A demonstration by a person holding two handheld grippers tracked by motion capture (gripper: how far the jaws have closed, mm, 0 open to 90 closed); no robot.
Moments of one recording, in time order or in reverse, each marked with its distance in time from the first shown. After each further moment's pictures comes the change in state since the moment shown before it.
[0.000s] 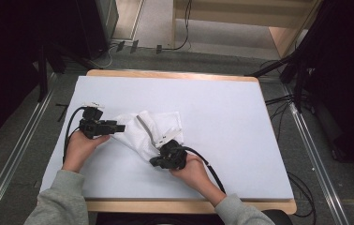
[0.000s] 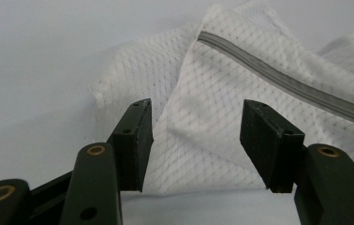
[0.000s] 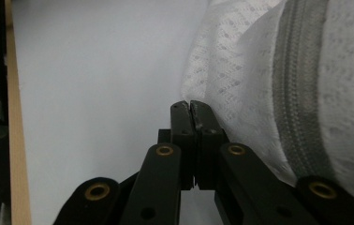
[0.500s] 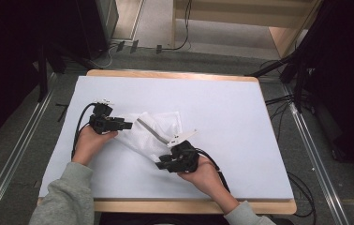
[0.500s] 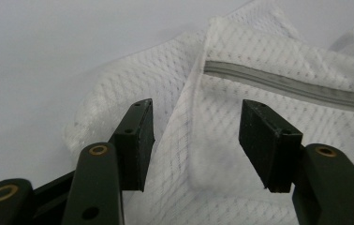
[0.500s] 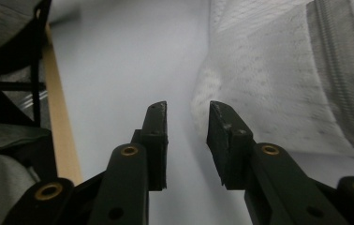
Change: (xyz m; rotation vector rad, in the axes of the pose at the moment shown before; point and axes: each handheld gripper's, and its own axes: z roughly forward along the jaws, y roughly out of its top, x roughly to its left) left arm -0.003 0.016 0.025 0.023 -0.007 0.031; right arm 0.012 -0.009 -0.048 -0.070 -0.006 0.018
